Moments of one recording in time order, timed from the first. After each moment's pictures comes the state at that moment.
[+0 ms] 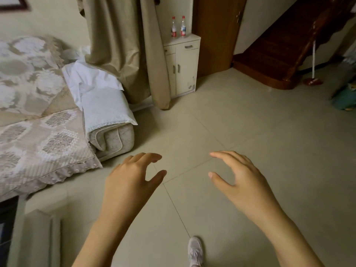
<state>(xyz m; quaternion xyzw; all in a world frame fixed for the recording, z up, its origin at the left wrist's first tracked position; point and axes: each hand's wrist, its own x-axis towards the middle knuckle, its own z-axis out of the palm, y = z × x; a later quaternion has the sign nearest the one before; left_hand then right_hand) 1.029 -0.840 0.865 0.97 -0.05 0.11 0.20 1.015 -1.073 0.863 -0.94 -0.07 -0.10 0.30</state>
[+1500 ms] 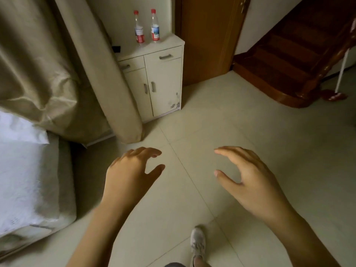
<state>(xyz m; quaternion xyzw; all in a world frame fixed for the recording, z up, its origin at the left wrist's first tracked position) 1.828 -1.126 0.844 0.98 -0.07 0.06 0.19 1.802 -1.374 0.846 -0.96 -0.09 -0.06 0.27</state>
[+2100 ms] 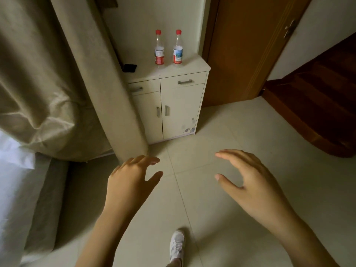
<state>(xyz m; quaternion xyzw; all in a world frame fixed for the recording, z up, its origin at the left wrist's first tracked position) 2.113 -1.158 0.822 0.98 0.04 0.07 0.19 2.136 -1.408 0.852 -0.94 -0.19 -0.05 0.27</state>
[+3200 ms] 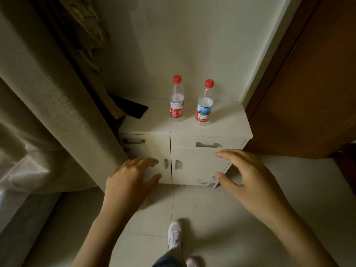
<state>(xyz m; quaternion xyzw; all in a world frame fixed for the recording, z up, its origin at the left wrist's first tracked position) 2.602 -1.145 0.819 0.96 0.22 0.07 0.15 2.728 -1.374 0.845 -0.89 -0.36 0.02 0.28</state>
